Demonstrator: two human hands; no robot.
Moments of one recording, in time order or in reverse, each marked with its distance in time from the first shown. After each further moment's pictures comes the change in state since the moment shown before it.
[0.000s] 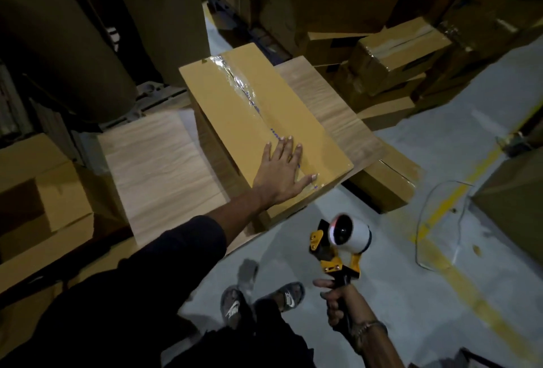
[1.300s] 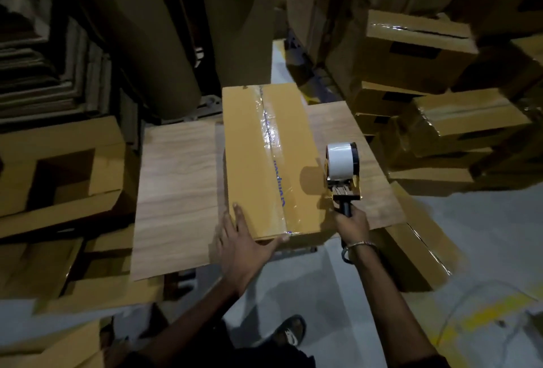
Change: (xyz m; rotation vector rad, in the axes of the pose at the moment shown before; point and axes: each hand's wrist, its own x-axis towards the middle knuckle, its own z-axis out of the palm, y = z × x) left_hand -0.089 0.093 0.009 -0.434 0.267 -1.005; right_hand 0.030 -0.278 0.059 -0.801 0.119 -0.815
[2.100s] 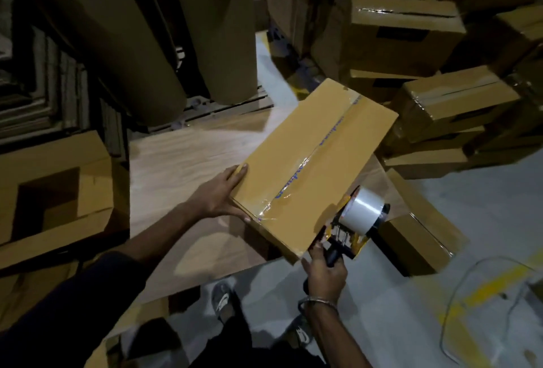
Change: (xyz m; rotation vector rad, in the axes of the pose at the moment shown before) left_hand 0.198 -0.013 -0.073 0.327 -0.381 0.674; right_hand -0.078 0.042 0.100 0.665 0.378 0.167
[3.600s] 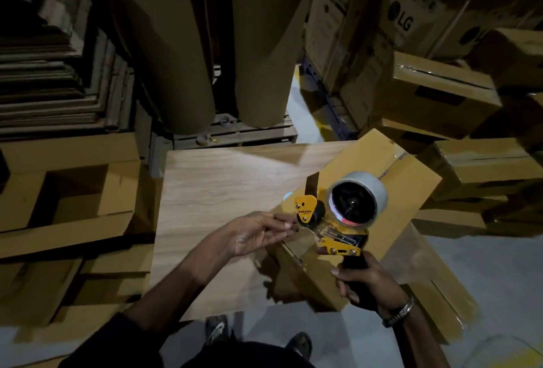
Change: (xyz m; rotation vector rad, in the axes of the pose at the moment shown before) left_hand -0.033 0.020 -0.044 -1.937 -0.255 -0.450; right_hand 0.008 -0.137 0.046 -0.397 -1.174 -0.033
